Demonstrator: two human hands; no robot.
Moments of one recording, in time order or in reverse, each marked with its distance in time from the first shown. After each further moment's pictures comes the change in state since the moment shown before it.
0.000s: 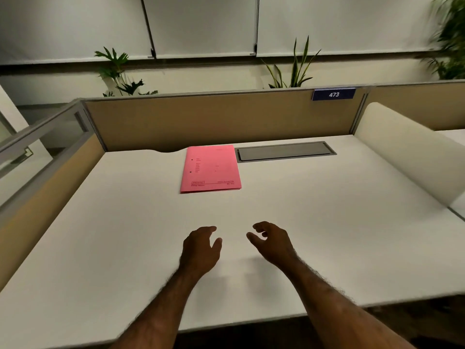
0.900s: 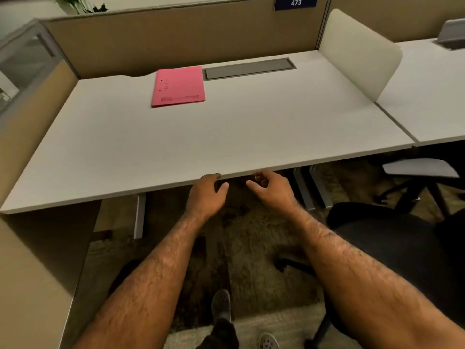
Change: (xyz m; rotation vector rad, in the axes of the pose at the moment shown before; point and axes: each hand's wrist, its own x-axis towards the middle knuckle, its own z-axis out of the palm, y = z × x) left_hand -0.261 0.114 0.056 -0.056 -0.092 -0.027; right_hand -0.258 0.096 -0.104 0.018 0.018 0.005
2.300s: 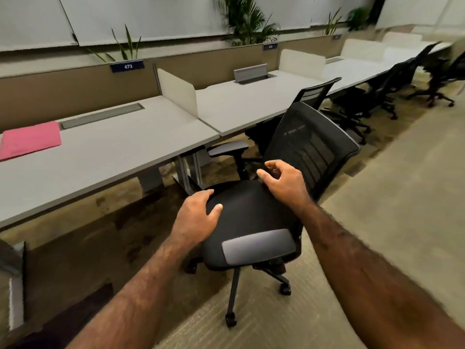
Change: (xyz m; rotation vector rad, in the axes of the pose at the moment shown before) left_hand -0.374 0.245 0.124 0.022 -0.197 0.645; right_hand -0.405 0.147 -0.334 -0.093 0.632 0.121
